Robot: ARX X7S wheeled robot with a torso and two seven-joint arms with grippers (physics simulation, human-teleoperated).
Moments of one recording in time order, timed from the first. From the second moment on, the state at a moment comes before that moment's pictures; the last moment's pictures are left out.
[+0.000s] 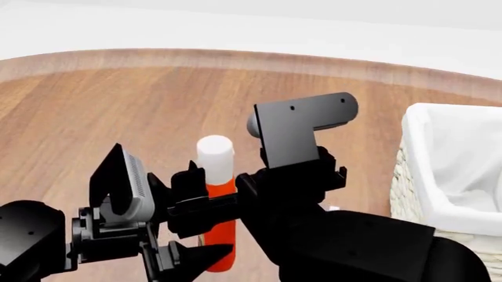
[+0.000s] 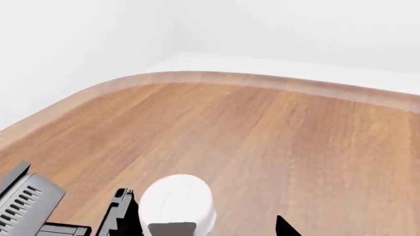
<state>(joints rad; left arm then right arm) -0.84 -0.33 0.53 -0.30 -0.48 -0.55 0.84 0.88 0.34 -0.32 -0.29 1.32 1.13 0.65</state>
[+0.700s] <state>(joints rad) -0.84 -0.33 0.56 -0.31 -0.49 -0.54 0.84 0.88 0.33 -0.39 -0.24 1.28 1.08 0.60</state>
